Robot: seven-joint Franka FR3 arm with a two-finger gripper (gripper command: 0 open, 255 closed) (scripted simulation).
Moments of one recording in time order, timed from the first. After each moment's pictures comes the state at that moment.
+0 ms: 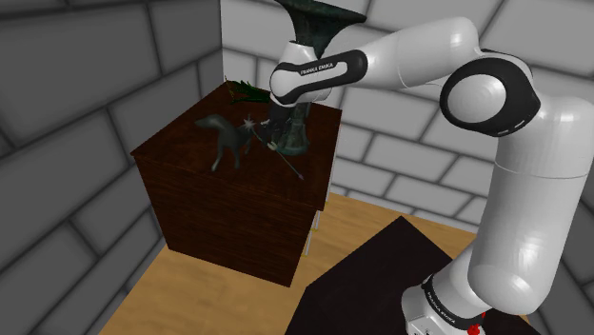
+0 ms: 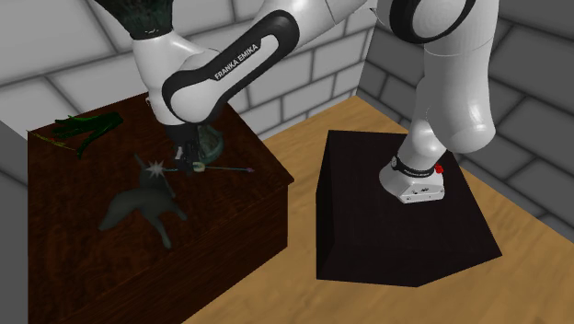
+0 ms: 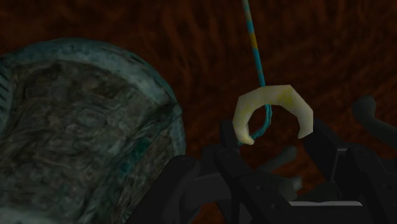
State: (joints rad) arm 0.05 0.46 0.09 -1.68 0.13 2.22 -0.05
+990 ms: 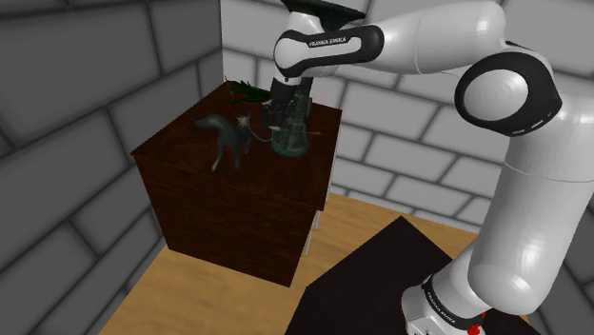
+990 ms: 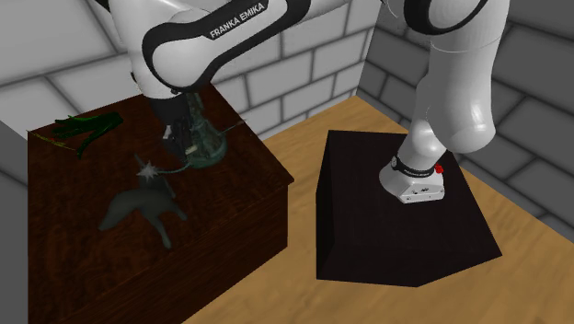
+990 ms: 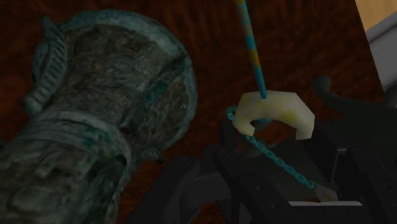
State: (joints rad) arm 0.05 0.39 0.09 -1.60 0.12 2.06 -0.03
